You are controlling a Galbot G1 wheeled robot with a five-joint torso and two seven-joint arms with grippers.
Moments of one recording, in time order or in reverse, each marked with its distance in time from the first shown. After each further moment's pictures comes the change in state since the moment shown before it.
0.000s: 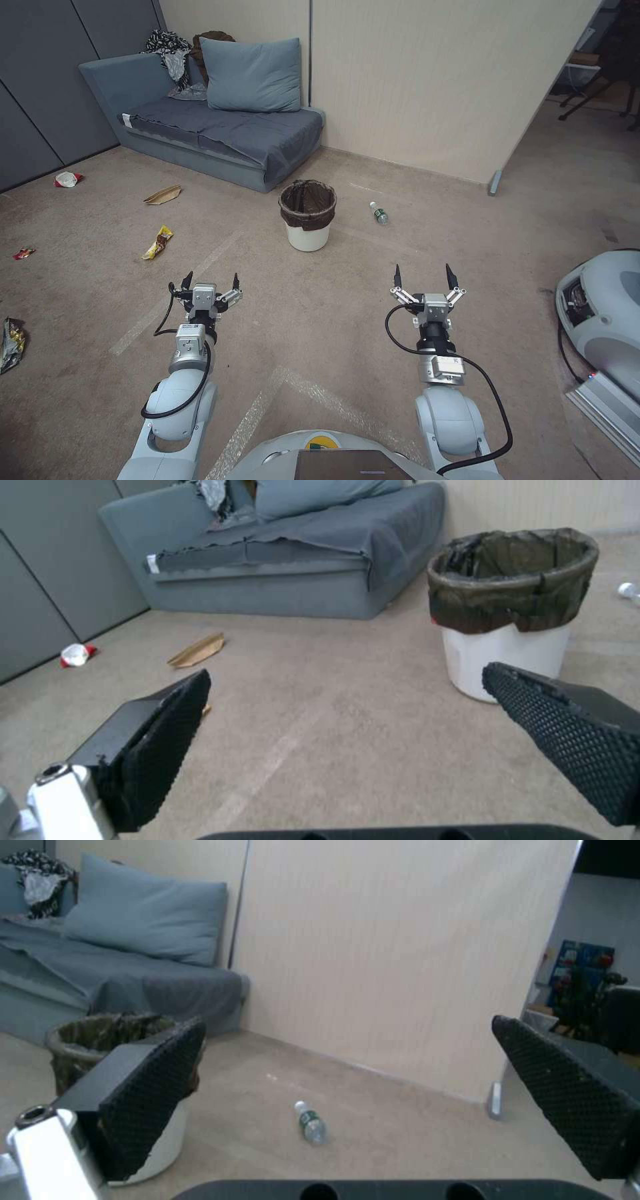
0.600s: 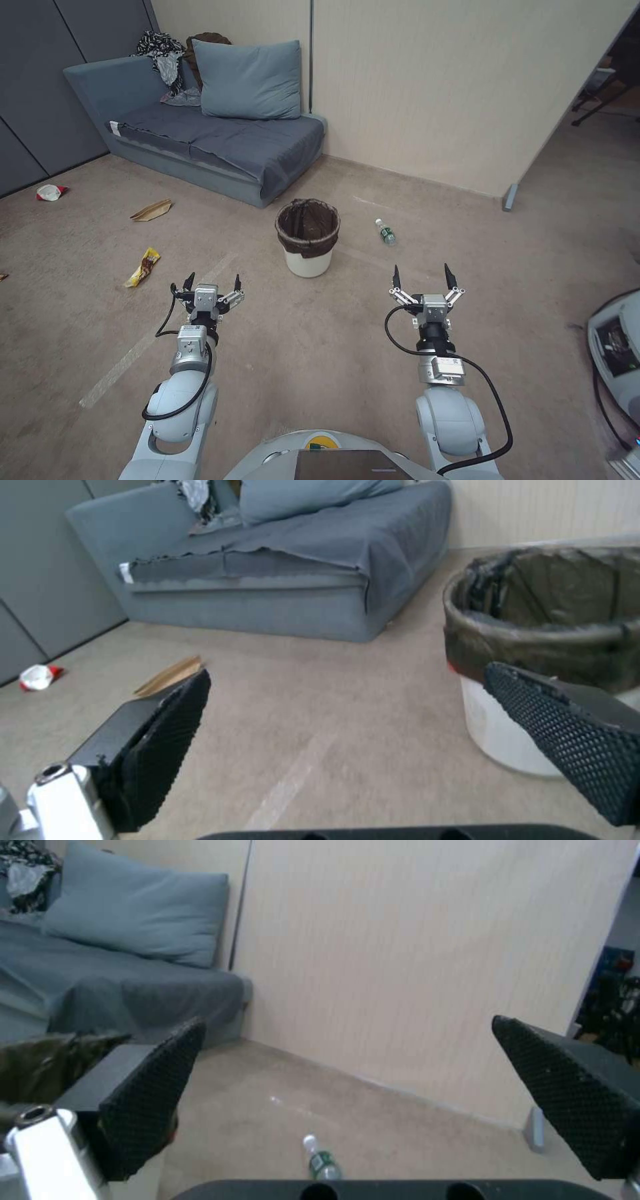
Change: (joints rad) left arm 0.008 -0.002 0.005 -0.002 0.006 -0.002 0.007; right arm -0.002 0.000 0.007 -0.005 -0.005 0.016 -0.020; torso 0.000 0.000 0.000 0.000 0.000
